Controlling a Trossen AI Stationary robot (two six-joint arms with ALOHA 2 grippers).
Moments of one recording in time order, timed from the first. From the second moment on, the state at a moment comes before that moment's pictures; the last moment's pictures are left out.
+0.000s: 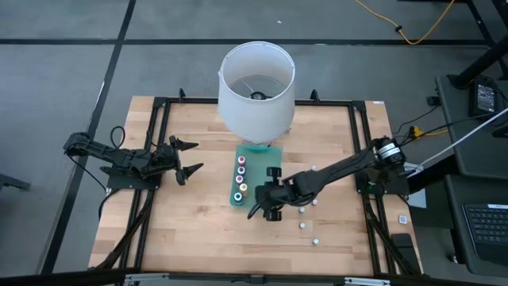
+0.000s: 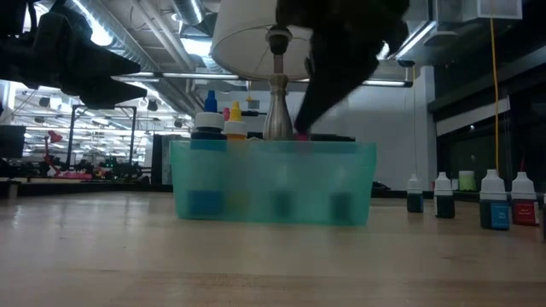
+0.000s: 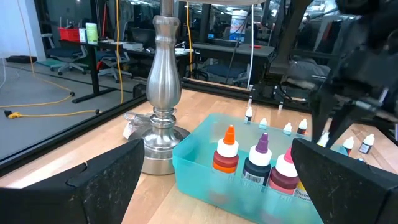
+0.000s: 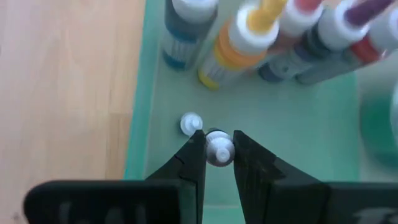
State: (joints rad) left arm -0.28 0.11 0.01 0.08 -0.63 -0.14; right arm 0.33 1.88 1.37 -0.58 0.32 0.21
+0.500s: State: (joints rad) left arm -0.28 0.11 0.01 0.08 -0.63 -0.14; right arm 0.34 1.88 1.29 -0.52 0.31 0.25
